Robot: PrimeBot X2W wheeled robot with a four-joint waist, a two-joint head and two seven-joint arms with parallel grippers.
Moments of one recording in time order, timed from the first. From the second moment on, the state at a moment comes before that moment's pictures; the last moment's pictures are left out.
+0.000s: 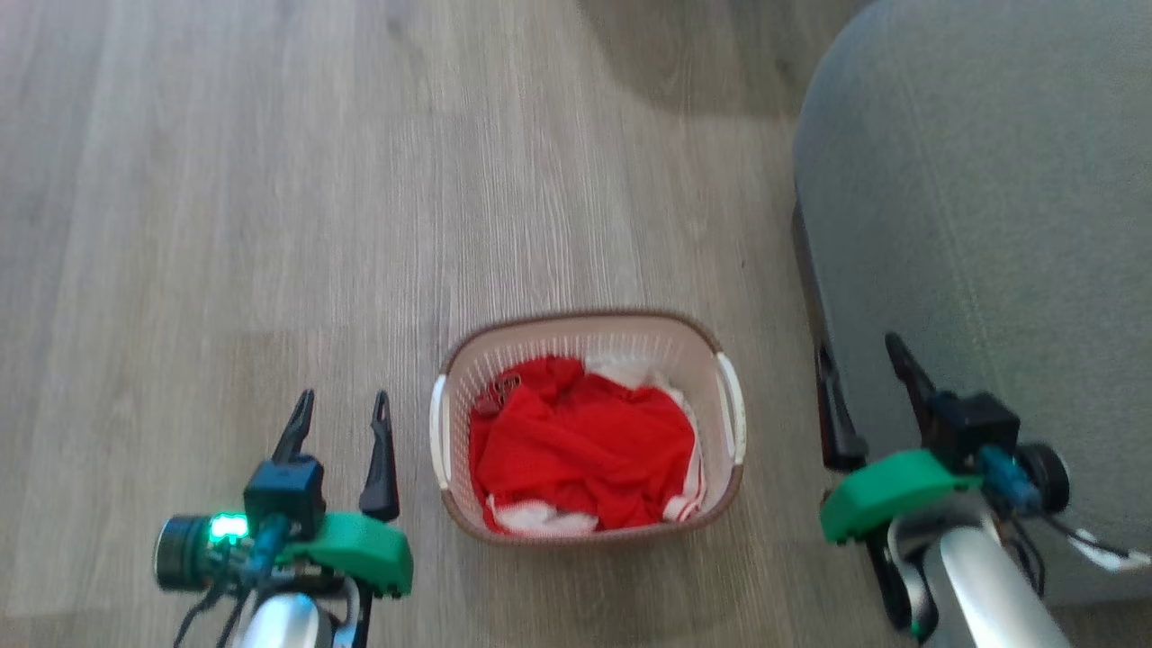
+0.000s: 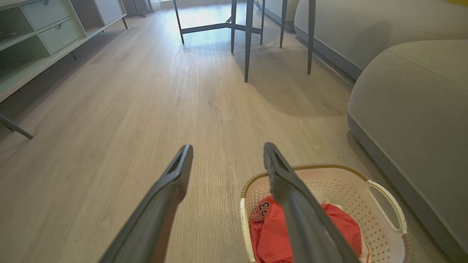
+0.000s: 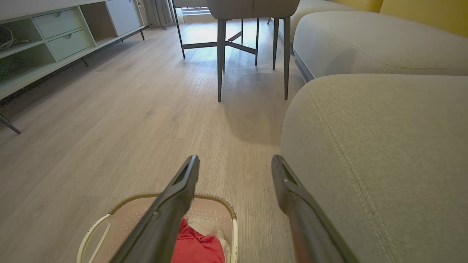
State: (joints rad) left arm -0.02 0.06 -0.18 0.23 -0.06 0.08 -0.25; right arm -0.13 -0.04 0.13 0.26 0.16 0.13 -0.25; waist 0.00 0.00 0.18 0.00
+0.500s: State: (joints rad) left arm -0.33 0.04 -0.18 0.43 -0.09 0.03 -0.25; right arm -0.43 -0.05 0.13 0.44 0.15 0.13 -0.25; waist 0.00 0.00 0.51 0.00
